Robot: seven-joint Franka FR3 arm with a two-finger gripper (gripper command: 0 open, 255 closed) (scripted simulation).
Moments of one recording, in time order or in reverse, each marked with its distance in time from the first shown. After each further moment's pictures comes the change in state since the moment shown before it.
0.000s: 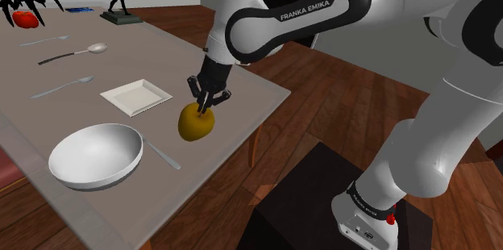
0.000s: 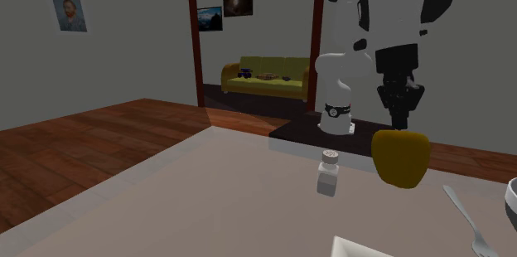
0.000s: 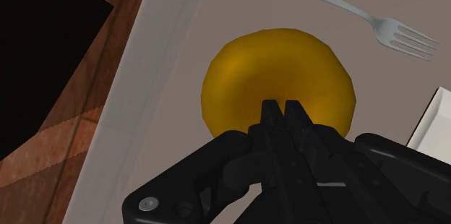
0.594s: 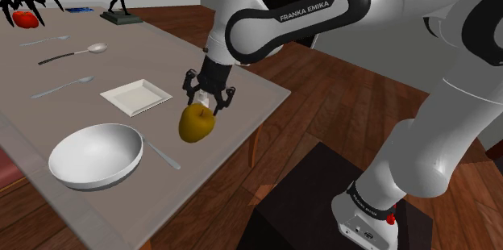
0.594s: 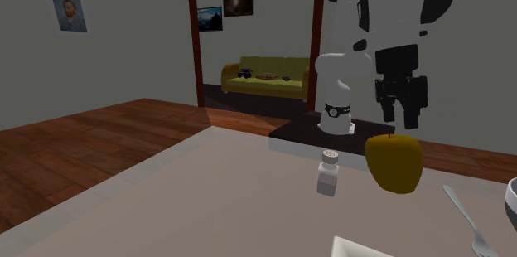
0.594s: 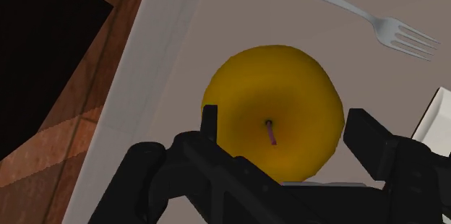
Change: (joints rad) arm 0.000 0.001 0.000 -0.002 0.000 0.004 0.000
